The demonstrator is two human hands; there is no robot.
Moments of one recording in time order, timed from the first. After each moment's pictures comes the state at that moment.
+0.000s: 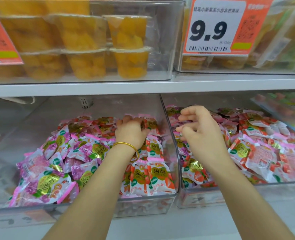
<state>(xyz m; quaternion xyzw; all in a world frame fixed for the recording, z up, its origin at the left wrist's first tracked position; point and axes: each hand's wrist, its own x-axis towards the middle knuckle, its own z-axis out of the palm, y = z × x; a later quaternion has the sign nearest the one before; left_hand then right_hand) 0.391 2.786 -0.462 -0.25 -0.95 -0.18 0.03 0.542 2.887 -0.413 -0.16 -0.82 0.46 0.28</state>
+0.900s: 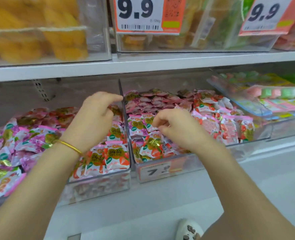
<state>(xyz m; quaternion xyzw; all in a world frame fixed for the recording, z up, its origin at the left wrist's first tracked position) 0.461 2.775 -0.408 -0.41 -0.85 -0.30 0.12 0.583 2.941 -0.420 -0.14 -0.96 0.20 0.12</state>
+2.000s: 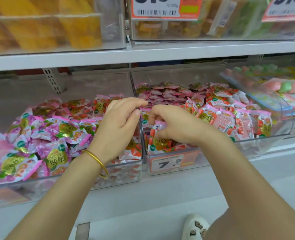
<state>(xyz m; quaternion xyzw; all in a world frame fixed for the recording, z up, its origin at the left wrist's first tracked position) 0.491 2.773 -0.438 -0.44 -0.80 -0.39 0.09 0.568 2.924 -0.419 -0.05 -0.97 0.24 0.01</state>
